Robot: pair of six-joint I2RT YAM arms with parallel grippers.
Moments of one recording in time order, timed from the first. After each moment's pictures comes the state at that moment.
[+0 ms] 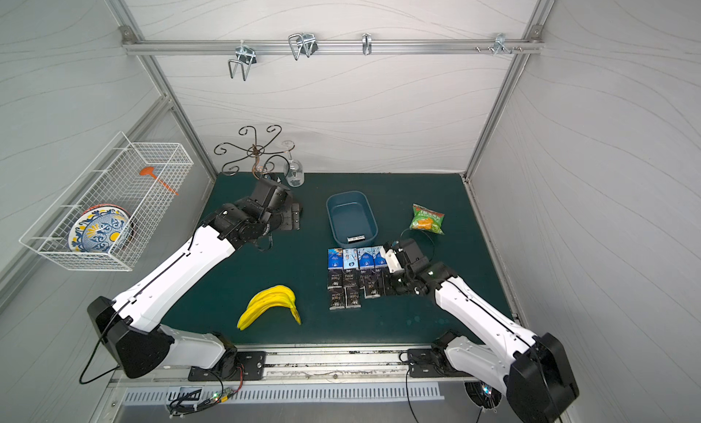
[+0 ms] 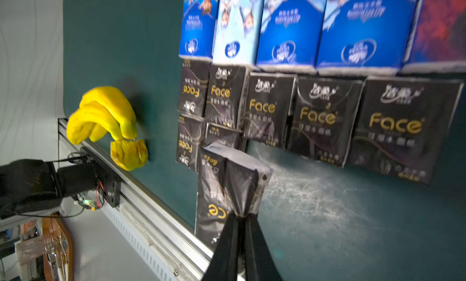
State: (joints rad) left arm -0.59 1.38 1.45 -0.93 -0.41 -0.50; right arm 0.60 1.00 0.60 -0.62 -0.37 0.45
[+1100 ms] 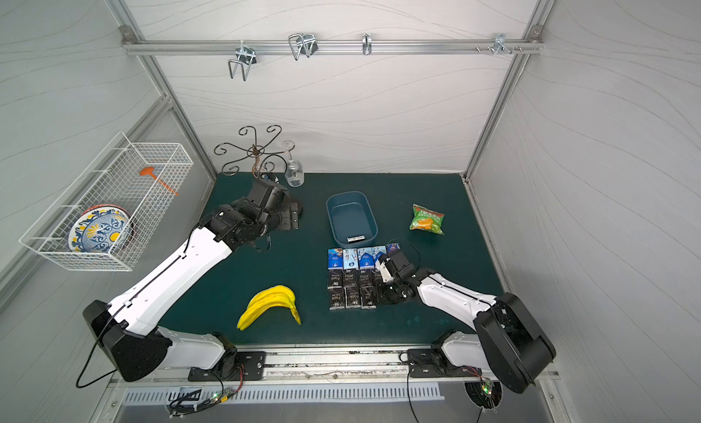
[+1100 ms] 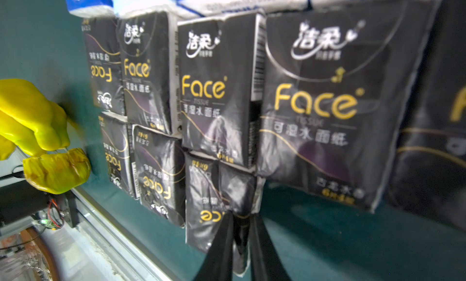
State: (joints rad) left arm -0.59 1.37 1.45 -0.93 -0.41 -0.49; right arm 0.65 1.26 0.51 -0.38 -0.35 0.52
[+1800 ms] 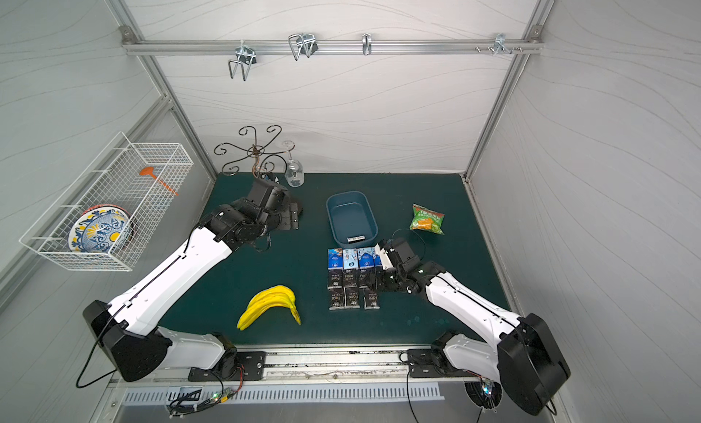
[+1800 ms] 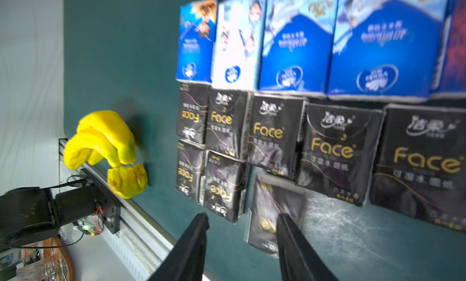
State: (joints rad) left arm -0.59 1.37 1.45 -0.93 -0.41 -0.49; right arm 0.65 1.13 0.64 -0.46 -0.33 0.53
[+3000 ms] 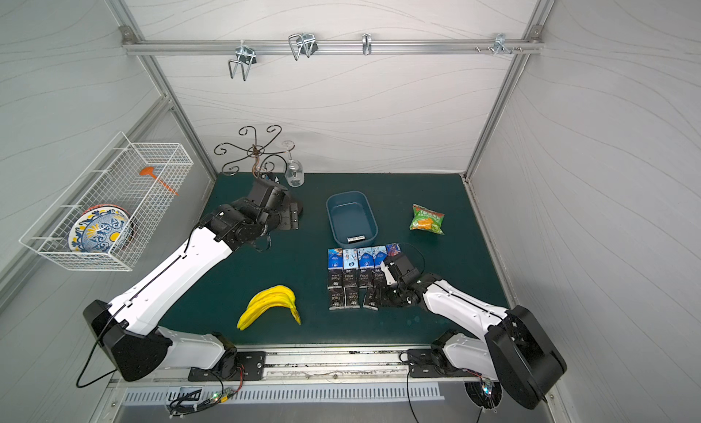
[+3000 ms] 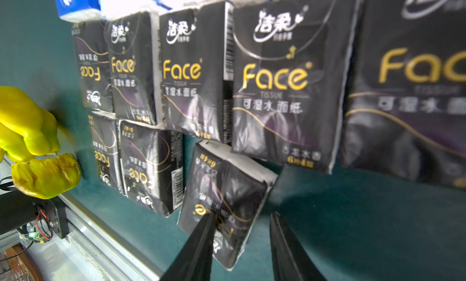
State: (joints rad) left arm -0.59 1.37 1.45 -0.93 -0.41 -0.49; right arm 0.66 1.17 0.47 -0.41 -0.30 0.54
